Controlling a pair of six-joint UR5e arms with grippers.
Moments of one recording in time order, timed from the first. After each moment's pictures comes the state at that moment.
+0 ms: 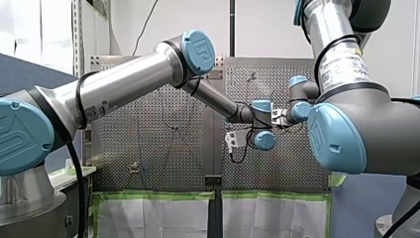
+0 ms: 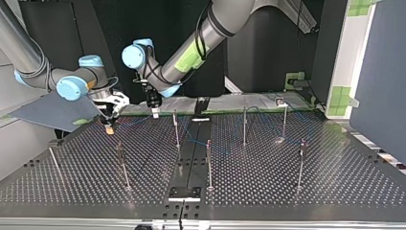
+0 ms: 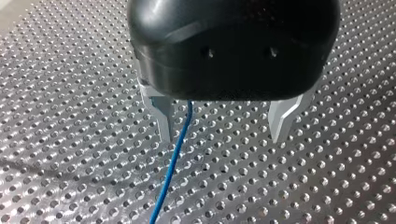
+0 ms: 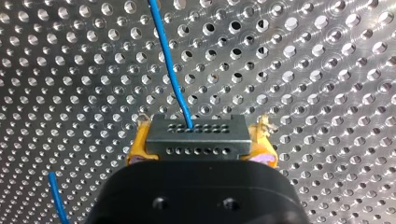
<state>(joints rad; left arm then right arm) -0.84 -2.63 -0.91 -2.65 -2.49 -1.65 1.77 -0.98 1.53 -0.35 1.39 1.64</state>
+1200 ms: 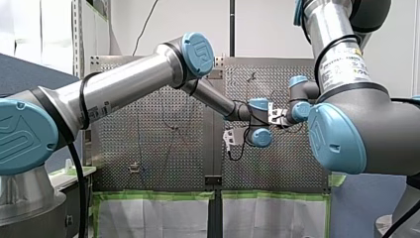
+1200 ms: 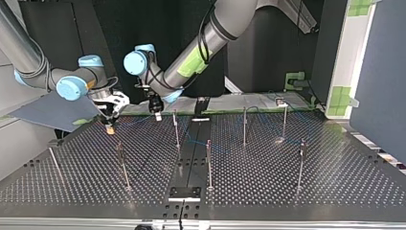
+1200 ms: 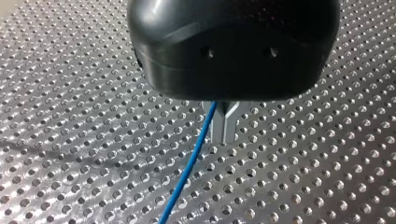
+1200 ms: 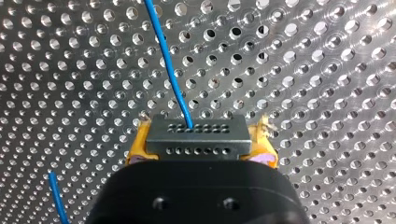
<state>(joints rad) -0.81 -2.64 -0.88 -2.69 -2.47 -1.67 1.77 -0.98 1.53 -0.35 1.37 1.64</state>
